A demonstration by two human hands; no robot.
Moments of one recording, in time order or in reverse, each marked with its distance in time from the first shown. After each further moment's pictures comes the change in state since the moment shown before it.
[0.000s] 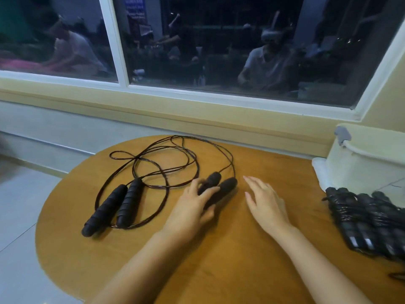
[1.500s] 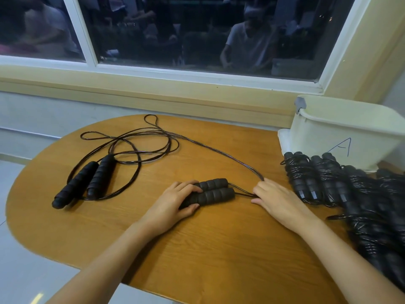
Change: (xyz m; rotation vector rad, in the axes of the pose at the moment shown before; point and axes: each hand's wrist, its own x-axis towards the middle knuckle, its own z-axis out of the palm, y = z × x) left_hand -0.038 0.019 0.039 -0.197 -0.189 0.142; right_hand -0.097 0.086 -0.062 -0.297 -0.248 -0.247
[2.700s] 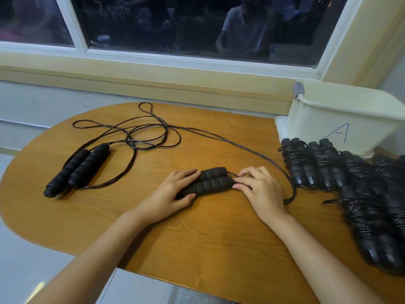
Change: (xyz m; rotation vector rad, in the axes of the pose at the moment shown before) left_hand -0.004 0.002 -0.002 -0.124 -0.106 -0.020; right_hand 0.005 -0.042 0.032 0.313 0.537 0.158
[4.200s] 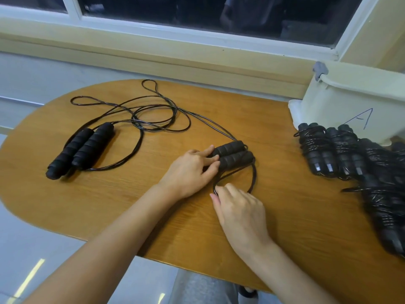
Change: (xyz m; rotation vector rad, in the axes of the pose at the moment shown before) left_hand 0.025 0.031 -0.001 0.221 0.101 -0.121; right_hand -0.040 -0.124 0.015 -0.235 0.029 -0.080
